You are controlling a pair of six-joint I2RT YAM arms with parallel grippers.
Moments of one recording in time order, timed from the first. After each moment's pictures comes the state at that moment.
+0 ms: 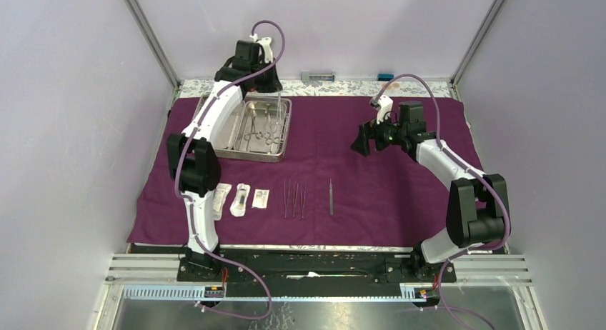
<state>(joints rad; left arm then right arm) -0.25 2.08 2.04 -0.60 0.25 -0.21 0.16 1.54 0.98 -0.14 -0.64 -0.14</state>
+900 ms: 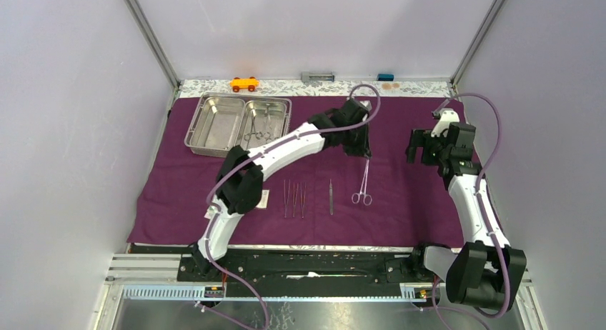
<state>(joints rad) -0.86 2.15 1.97 -0.60 0.18 -0.70 -0.15 1.11 0.79 -0.33 -0.22 -0.05</state>
